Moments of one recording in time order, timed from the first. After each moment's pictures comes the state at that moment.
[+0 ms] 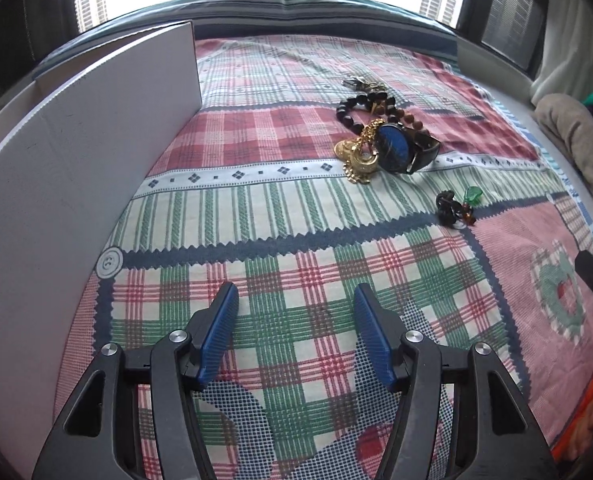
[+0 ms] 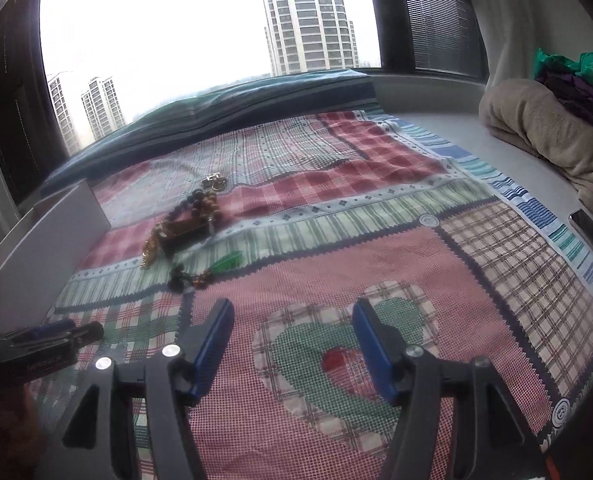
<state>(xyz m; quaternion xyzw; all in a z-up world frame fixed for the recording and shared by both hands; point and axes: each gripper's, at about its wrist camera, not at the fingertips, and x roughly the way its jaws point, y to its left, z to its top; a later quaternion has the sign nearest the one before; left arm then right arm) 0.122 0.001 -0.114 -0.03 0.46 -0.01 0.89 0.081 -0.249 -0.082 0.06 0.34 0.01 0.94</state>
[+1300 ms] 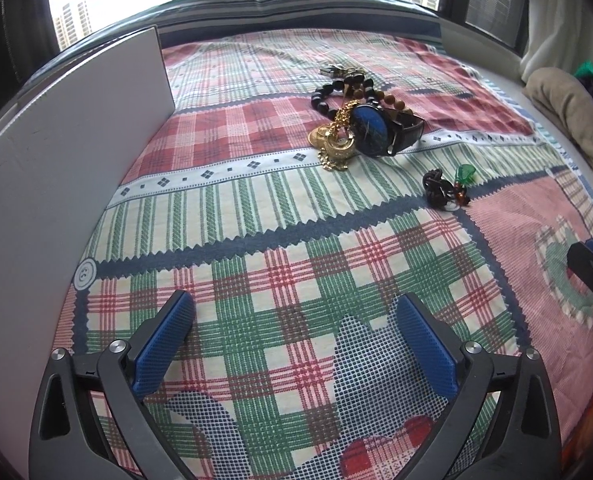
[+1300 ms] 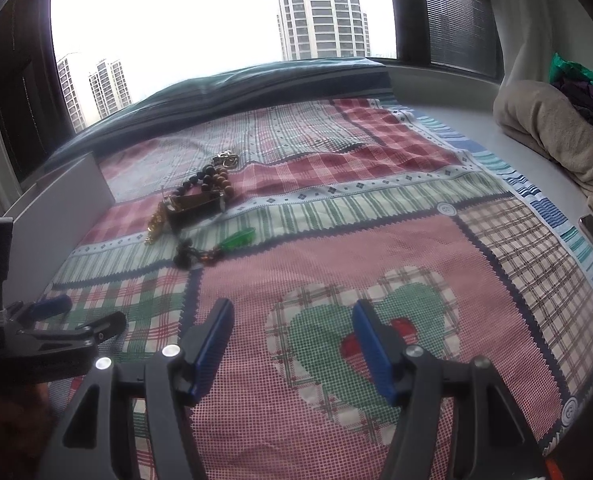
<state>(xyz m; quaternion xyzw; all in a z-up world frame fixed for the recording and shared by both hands) 0.129 -0.018 -0.127 0.00 0.46 -0.02 0.89 0.083 -0.235 -0.092 0.04 0.36 0.02 0.93</state>
